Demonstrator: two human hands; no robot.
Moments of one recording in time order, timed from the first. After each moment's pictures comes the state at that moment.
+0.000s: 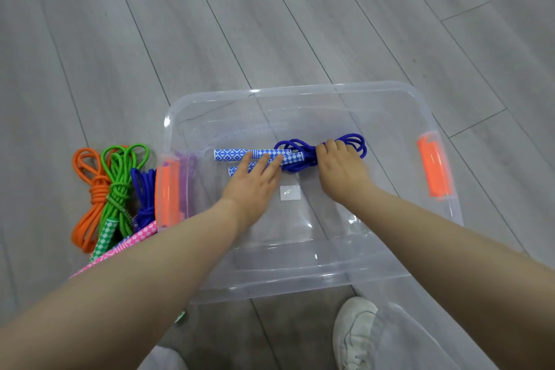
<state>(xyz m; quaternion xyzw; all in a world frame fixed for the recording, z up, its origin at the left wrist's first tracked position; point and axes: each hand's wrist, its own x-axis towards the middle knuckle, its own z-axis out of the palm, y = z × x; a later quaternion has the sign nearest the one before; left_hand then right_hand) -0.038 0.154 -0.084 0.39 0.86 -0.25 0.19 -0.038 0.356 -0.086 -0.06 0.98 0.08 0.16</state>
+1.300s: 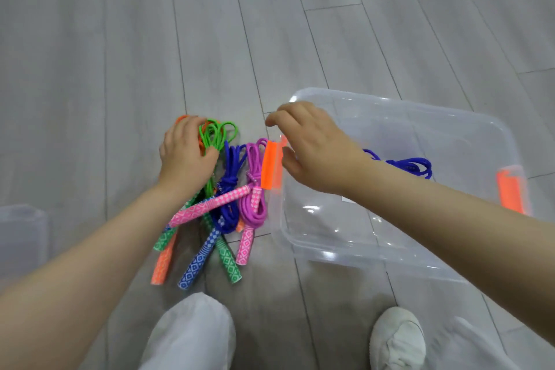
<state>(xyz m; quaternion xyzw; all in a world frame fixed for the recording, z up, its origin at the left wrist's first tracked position) -0.021 -0.072 -0.034 -0.11 0.96 0.27 -0.01 -0.042 0.166 0.047 -0.35 0.92 -0.16 0.00</state>
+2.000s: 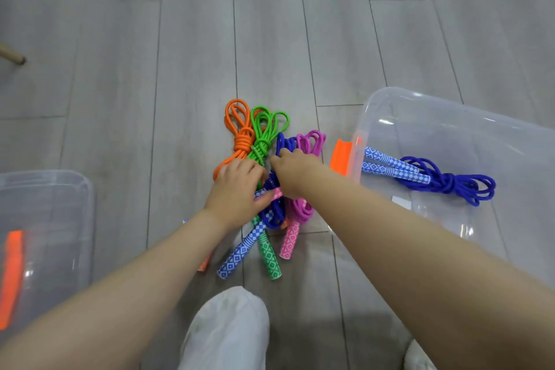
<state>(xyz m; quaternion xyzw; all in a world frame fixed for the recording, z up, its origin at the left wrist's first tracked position) 0.038 -0.108 -0.101 0.08 0.98 0.18 0.04 -0.041 0.027 -0.040 -0.29 0.89 0.09 0.34</state>
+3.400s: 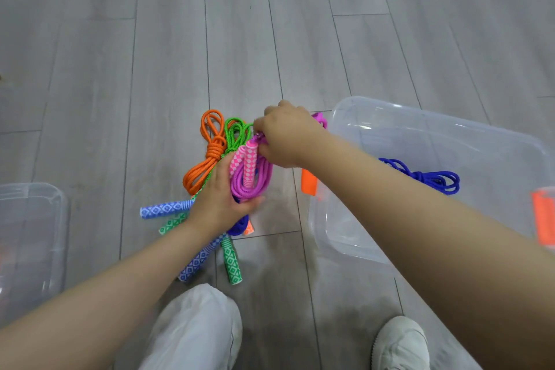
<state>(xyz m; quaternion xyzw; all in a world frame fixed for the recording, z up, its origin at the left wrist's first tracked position) 0.049 -0.069 -0.069 -0.06 0.89 0.45 0.04 -0.073 0.067 0.044 -0.35 0.93 0.01 0.14</state>
